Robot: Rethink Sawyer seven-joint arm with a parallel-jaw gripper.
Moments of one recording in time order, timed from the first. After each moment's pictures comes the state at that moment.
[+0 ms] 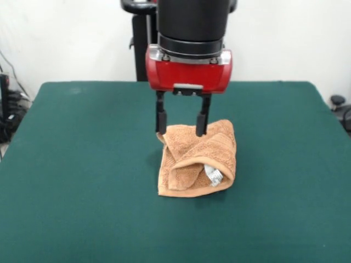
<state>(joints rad) -0.18 -0.59 0.00 1.28 -0.04 0.76 1.61</state>
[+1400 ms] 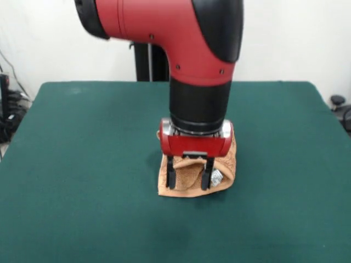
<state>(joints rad) -0.17 -0.39 0.00 1.26 -0.04 0.57 1.61</state>
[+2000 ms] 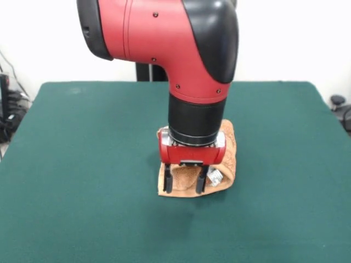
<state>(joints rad) -0.18 -0.35 0.00 1.26 -0.10 0.57 1.61</state>
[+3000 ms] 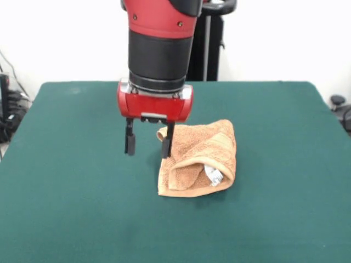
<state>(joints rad) -0.25 -0.55 0.00 1.38 -0.13 0.57 1.61</state>
